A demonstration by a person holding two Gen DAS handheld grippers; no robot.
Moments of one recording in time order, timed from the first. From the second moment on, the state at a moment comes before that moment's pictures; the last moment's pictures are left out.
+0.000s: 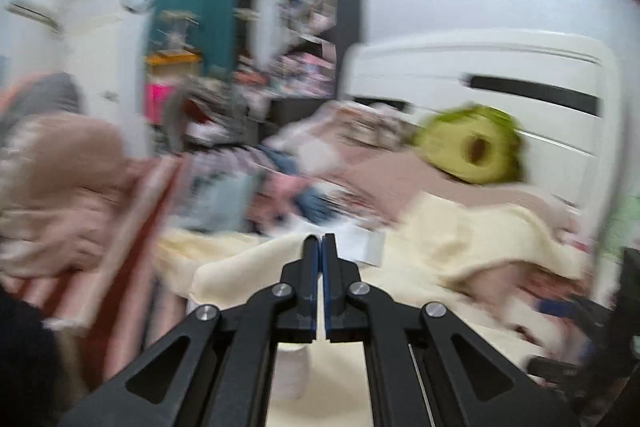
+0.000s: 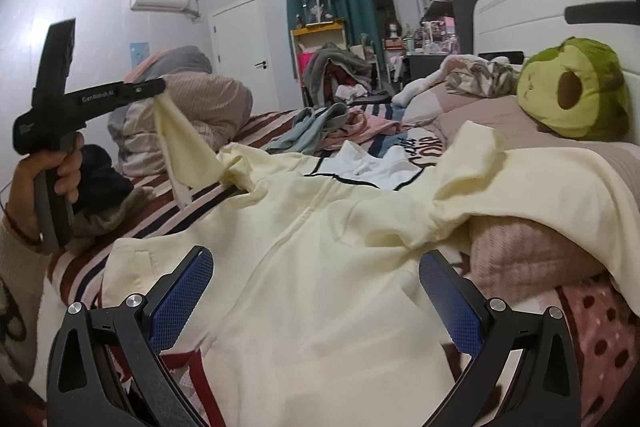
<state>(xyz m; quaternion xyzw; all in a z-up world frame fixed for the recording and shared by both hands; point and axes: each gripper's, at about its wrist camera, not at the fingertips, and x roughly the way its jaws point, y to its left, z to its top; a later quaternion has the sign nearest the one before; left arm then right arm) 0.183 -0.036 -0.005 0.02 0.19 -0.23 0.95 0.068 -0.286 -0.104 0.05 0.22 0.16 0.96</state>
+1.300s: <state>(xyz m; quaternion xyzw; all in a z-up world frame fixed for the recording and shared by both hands) 0.123 0.050 -0.098 -0.03 0.29 -0.19 0.94 0.128 -0.191 -0.121 -0.03 0.36 0.30 0.88</state>
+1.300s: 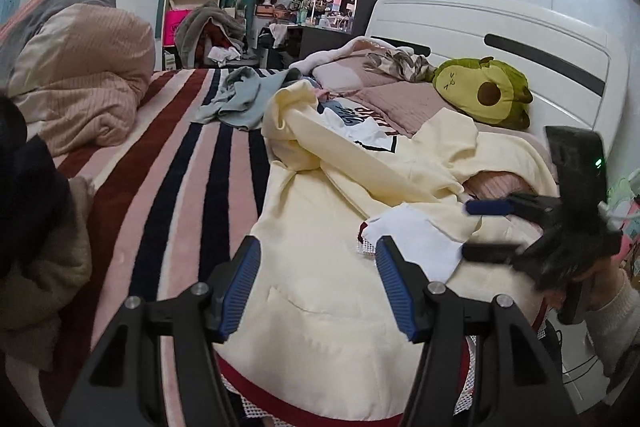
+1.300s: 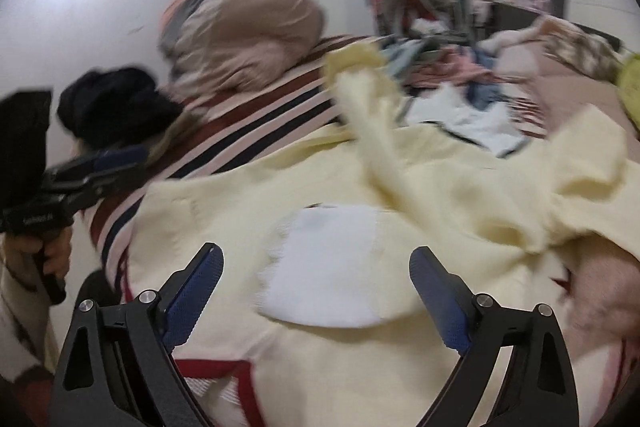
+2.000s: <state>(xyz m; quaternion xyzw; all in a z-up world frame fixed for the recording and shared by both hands) 0.118 0.065 -0.101 -0.04 0.28 -0.18 0.94 0.149 -0.209 -0.147 -0.05 0.42 0.18 0.89</state>
